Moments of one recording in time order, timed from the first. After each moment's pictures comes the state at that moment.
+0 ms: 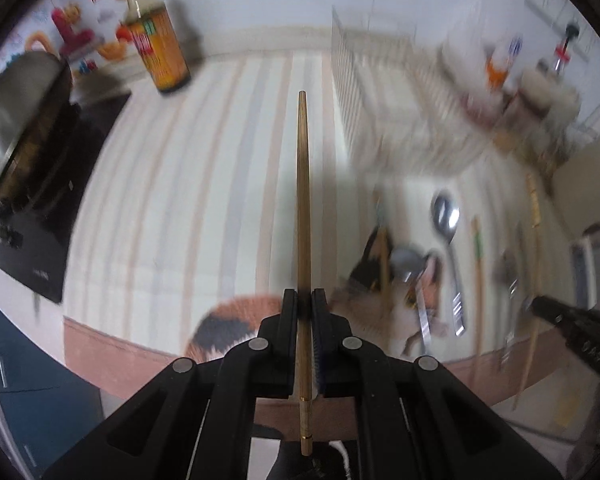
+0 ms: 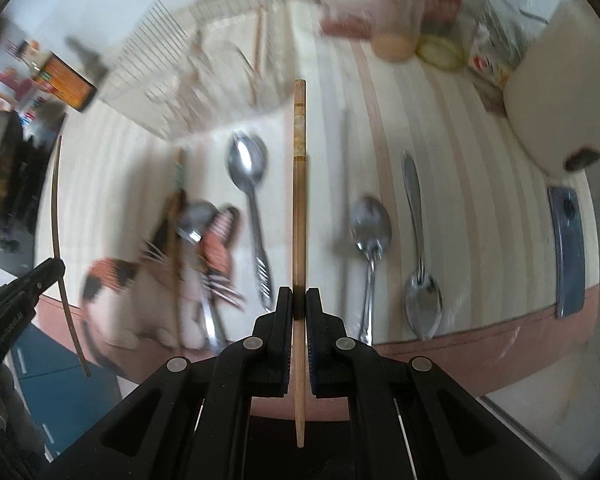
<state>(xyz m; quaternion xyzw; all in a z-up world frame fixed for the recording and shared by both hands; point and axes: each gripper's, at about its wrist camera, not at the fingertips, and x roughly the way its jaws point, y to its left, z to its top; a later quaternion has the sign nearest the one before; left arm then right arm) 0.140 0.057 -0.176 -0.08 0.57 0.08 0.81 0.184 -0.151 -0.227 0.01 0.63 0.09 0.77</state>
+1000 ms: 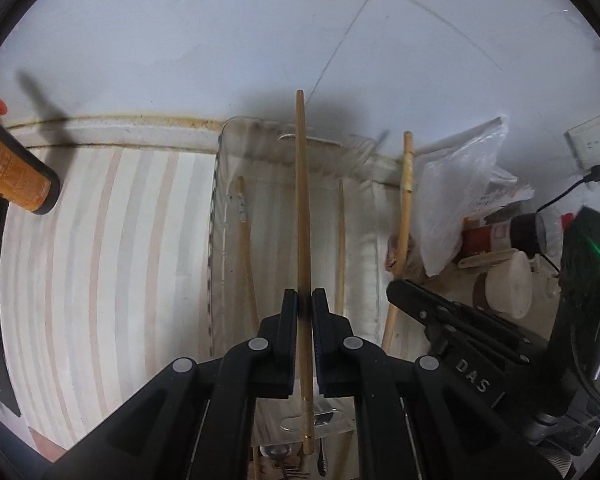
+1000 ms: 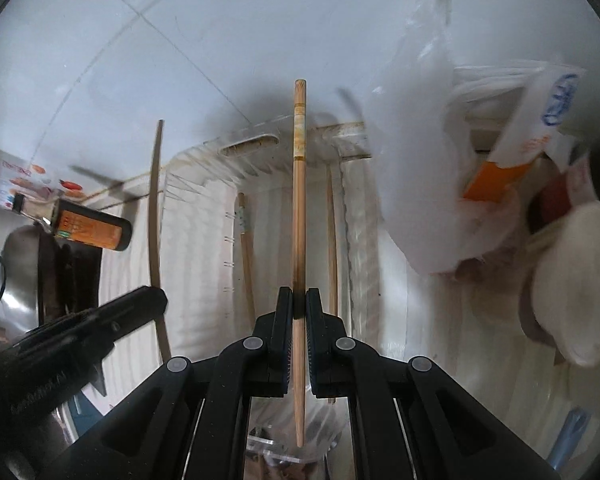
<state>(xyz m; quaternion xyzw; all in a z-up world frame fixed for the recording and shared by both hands) 0.406 0.066 -0.169 -0.20 0.61 -0.01 0.76 0.467 -0.076 -0.212 0.06 0.63 0.17 0.76</state>
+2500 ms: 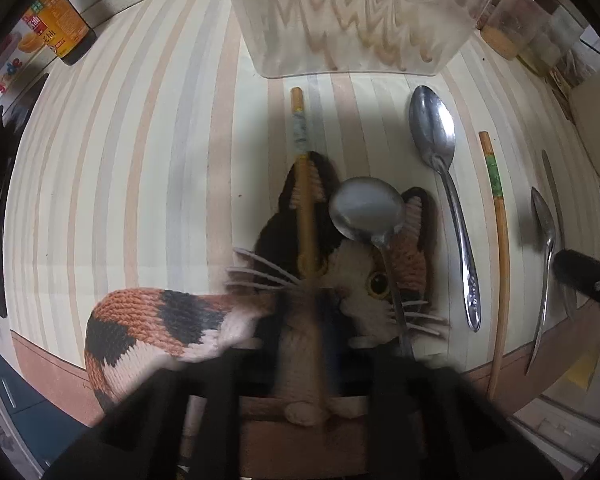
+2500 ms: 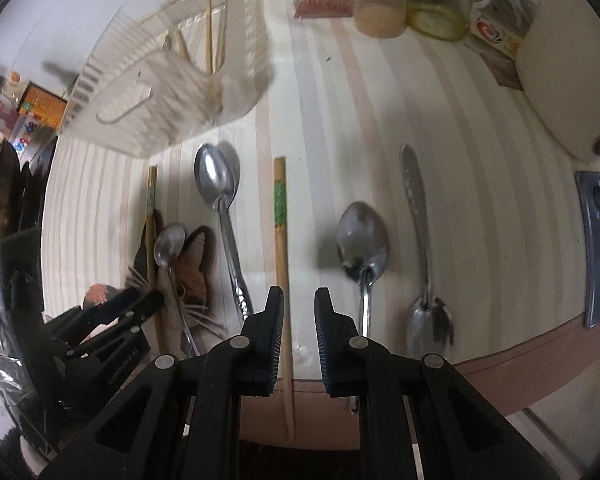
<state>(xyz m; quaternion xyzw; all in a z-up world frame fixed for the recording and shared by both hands) 0.180 -0.007 -0.306 -0.04 0.66 0.03 0.75 0.222 -0.174 -0.283 0.06 0.67 0.09 0.74</state>
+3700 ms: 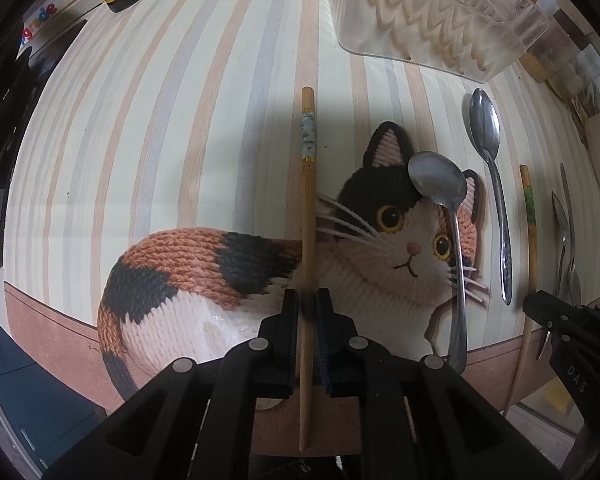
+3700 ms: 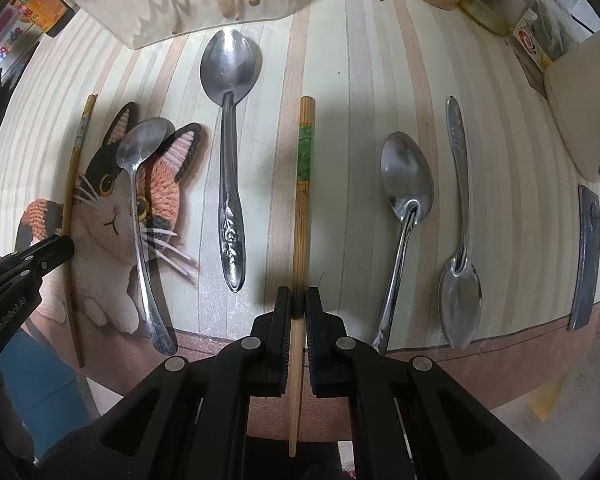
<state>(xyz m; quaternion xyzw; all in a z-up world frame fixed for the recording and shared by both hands) 0.145 0.035 -0.304 -0.09 0.67 0.06 0.74 0.184 -0.130 -0.326 -0.08 0.69 0.07 0.71</state>
